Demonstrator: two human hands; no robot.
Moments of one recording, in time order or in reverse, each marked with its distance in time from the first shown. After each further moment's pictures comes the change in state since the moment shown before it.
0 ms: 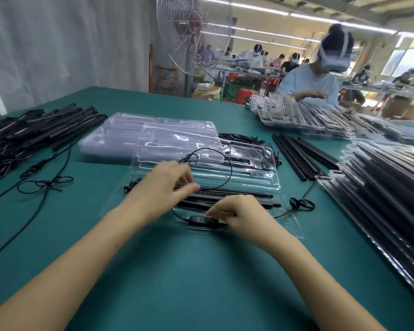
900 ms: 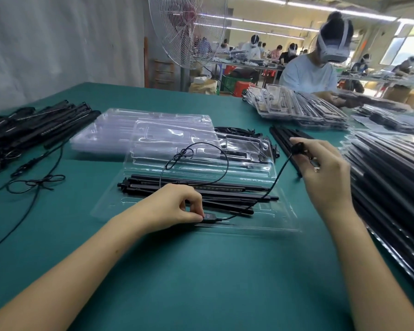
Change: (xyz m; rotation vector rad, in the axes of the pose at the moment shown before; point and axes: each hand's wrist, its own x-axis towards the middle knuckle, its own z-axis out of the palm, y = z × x) left_hand -0.005 0.011 0.019 -0.190 -0.388 0.011; right_hand -0.026 0.056 -0.079 -0.126 0.854 0.026
